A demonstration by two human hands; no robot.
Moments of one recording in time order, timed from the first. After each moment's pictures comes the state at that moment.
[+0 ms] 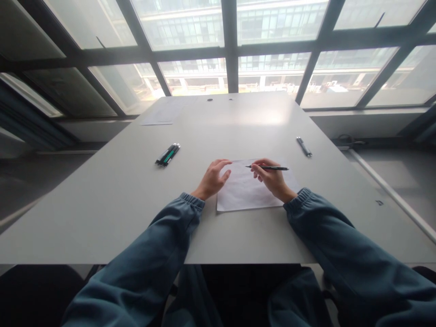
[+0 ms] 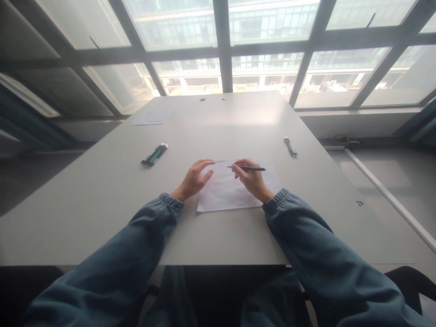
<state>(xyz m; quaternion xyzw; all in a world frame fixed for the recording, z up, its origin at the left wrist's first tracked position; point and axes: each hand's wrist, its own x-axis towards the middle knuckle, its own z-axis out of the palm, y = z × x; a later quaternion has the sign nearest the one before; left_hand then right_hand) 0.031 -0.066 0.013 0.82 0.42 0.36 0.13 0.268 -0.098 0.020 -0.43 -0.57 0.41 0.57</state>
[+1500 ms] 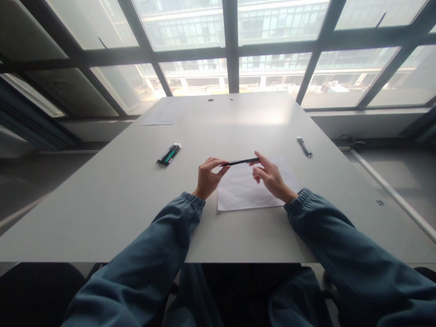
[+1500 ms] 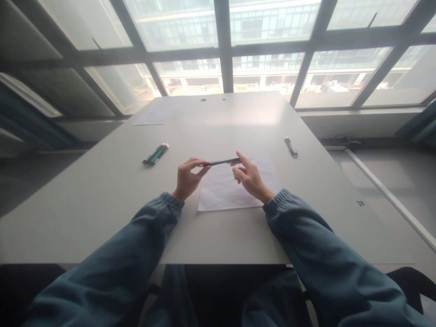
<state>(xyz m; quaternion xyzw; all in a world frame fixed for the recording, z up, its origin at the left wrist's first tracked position) 0.035 -0.078 0.032 0.75 0.39 0.52 0.11 0.266 -0.099 0.016 -0.37 -0.57 0.48 0.56</state>
